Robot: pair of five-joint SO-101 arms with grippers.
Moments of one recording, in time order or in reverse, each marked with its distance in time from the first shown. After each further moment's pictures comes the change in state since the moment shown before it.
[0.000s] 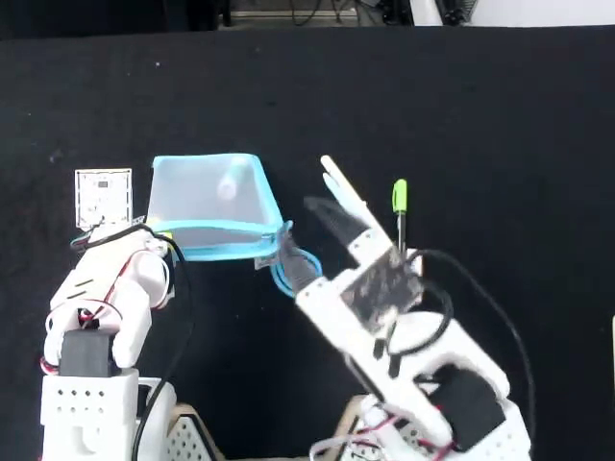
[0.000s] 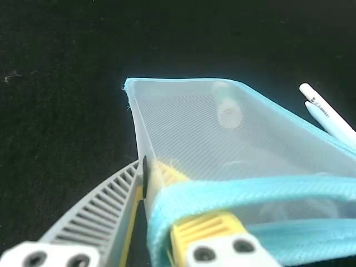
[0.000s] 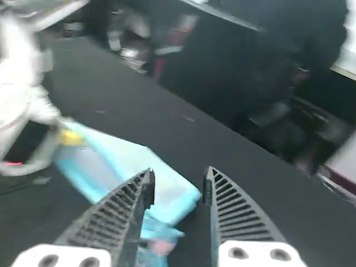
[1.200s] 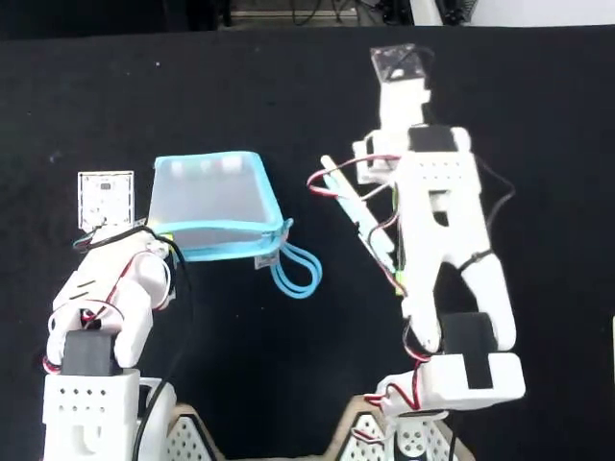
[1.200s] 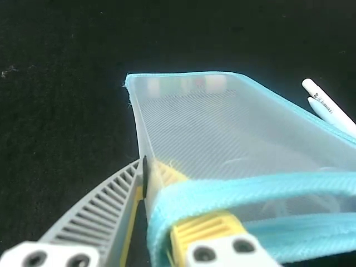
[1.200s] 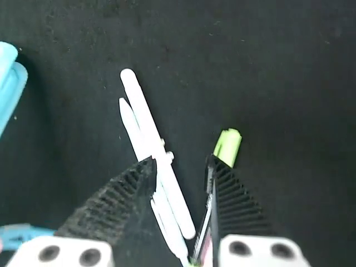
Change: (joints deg) left arm 0.0 -0.1 1.8 -0.8 0.0; right arm 29.8 84.8 -47.9 12.7 -8.4
